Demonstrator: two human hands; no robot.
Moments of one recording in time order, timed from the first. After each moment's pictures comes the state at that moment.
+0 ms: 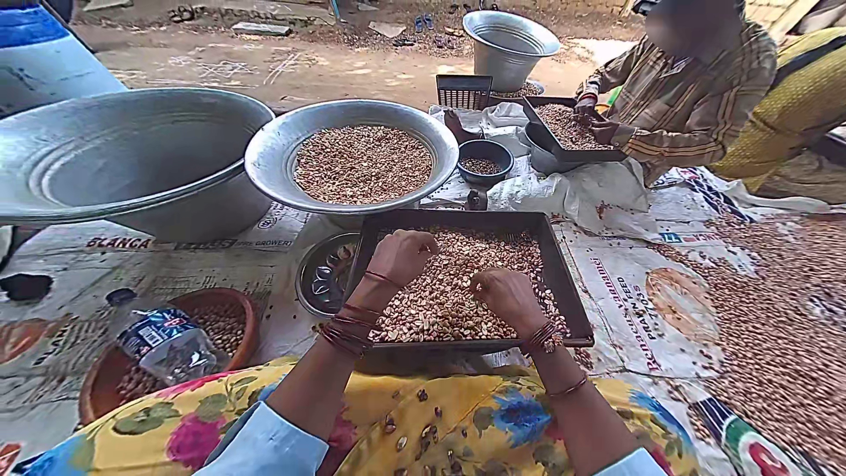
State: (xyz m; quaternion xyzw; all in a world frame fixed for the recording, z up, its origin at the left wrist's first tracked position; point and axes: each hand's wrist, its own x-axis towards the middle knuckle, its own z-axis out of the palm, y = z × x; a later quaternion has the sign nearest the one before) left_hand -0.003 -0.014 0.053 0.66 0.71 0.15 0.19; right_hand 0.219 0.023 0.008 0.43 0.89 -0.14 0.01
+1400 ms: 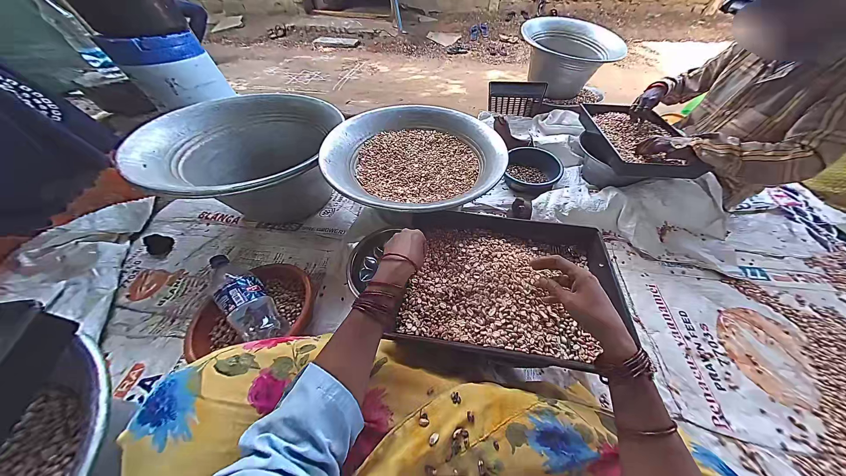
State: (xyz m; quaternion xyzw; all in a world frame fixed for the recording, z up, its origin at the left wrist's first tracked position) left_hand -0.067 -0.004 0.021 0.51 0.84 0.00 0.20; right_hand 0.249 0.039 0.025 0.41 0.75 -0.45 -0.25
